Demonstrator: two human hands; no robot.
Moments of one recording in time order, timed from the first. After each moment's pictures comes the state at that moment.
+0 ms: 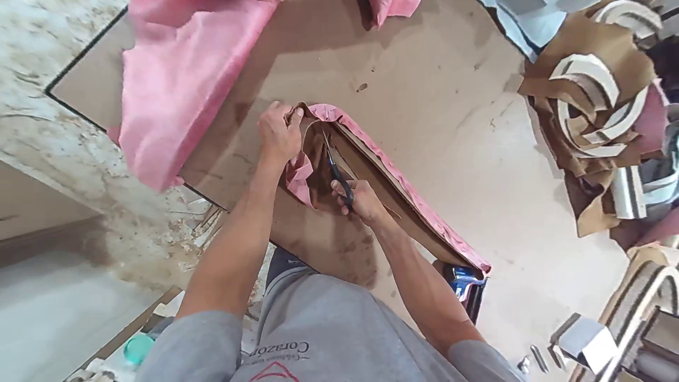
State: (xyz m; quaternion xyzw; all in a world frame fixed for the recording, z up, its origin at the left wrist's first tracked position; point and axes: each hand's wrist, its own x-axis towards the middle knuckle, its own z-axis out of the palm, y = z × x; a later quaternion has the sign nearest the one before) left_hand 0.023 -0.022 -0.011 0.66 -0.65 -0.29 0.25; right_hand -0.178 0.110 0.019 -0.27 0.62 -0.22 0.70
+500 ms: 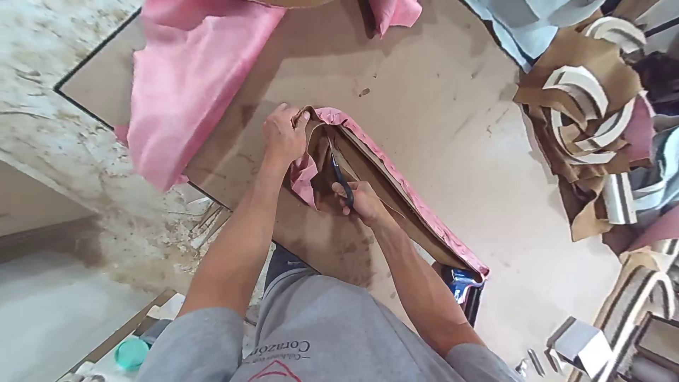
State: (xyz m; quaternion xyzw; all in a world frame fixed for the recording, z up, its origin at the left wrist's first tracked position) left_hand 0.025 -0.021 -0.010 0.65 -0.66 -0.29 0.23; right_hand -0.175 0.108 0.022 -0.26 0.62 -0.21 0.71
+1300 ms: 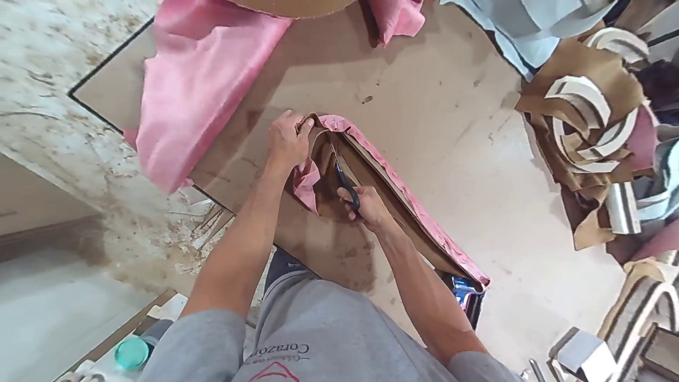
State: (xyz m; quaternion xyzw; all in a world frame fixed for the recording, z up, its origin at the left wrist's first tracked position) left_hand 0.028 -0.025 -0.020 0.62 -0.67 -0.29 0.27; right_hand -0.182 0.107 0.027 -0.25 0.63 -0.22 0.71
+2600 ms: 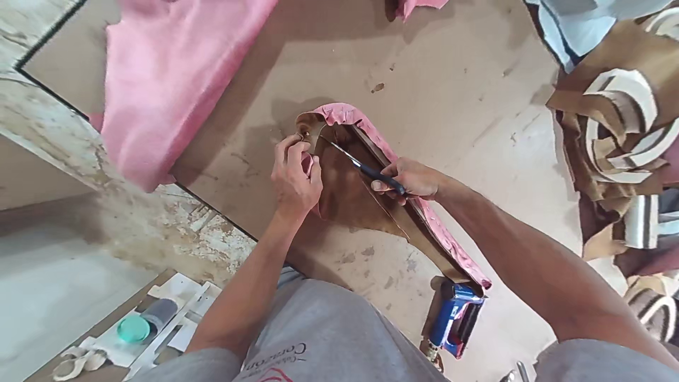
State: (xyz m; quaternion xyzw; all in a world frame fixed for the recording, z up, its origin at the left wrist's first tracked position) left_hand -0.008 0.068 -0.020 0.68 -0.63 -0.17 0.34; right_hand -0.268 0.016 0.048 -0.45 0.55 0.07 0.70
